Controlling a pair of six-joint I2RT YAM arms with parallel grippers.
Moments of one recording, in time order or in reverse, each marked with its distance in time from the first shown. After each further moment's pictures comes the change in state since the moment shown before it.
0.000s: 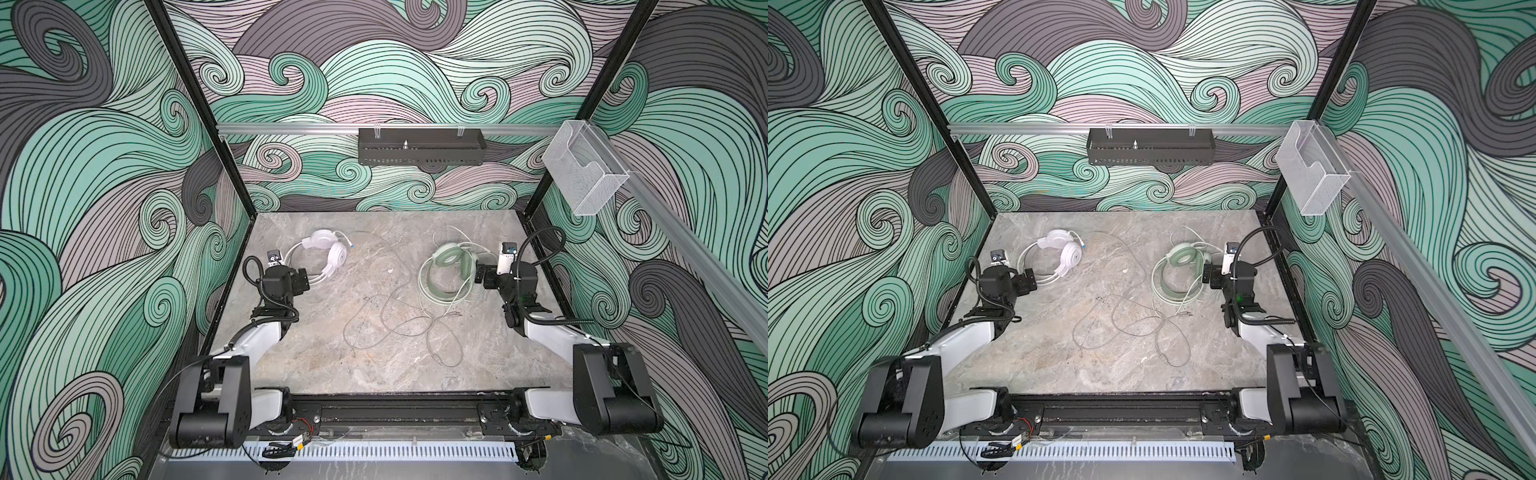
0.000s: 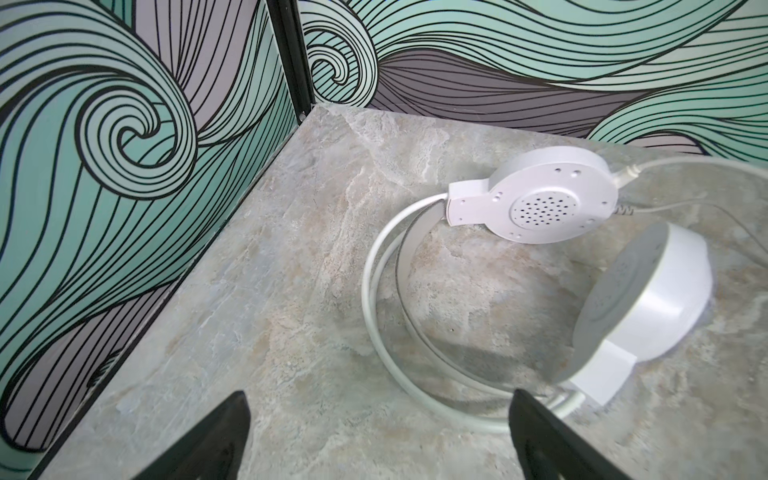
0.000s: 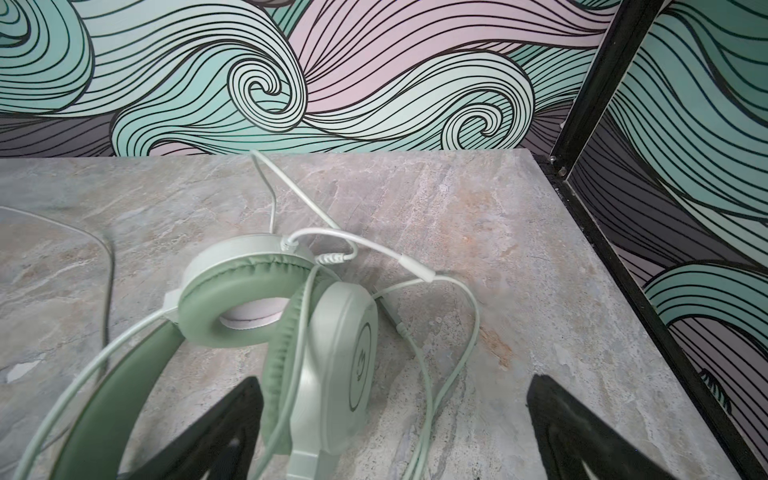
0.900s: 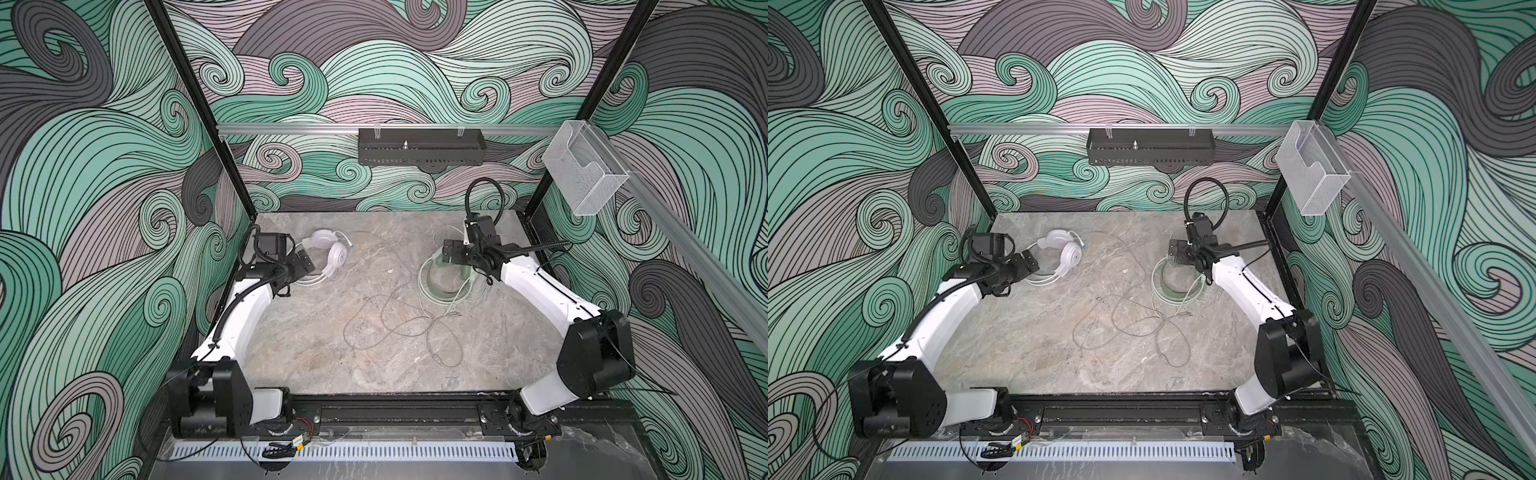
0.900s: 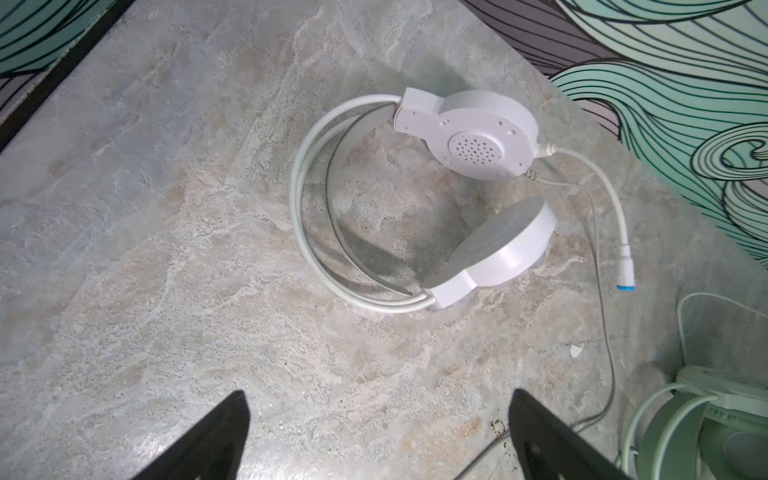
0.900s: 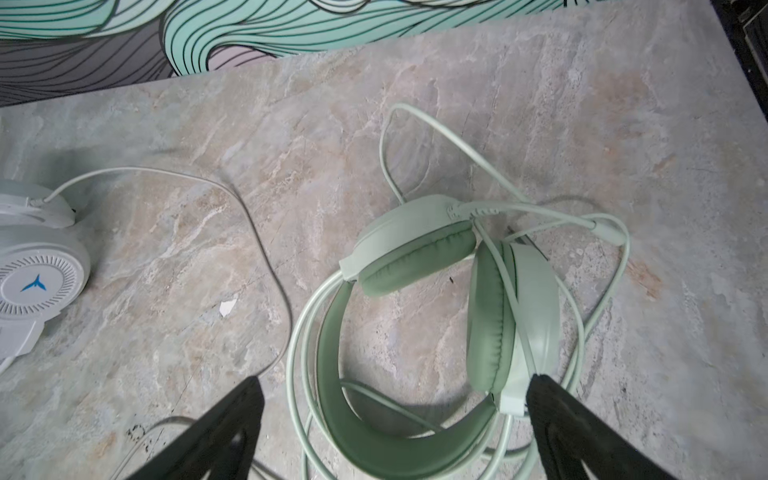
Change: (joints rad) left arm 0.004 0.156 0.590 -0.892 0.264 -0.390; right arm 0.255 0.238 0.671 -0.912 0.038 0.314
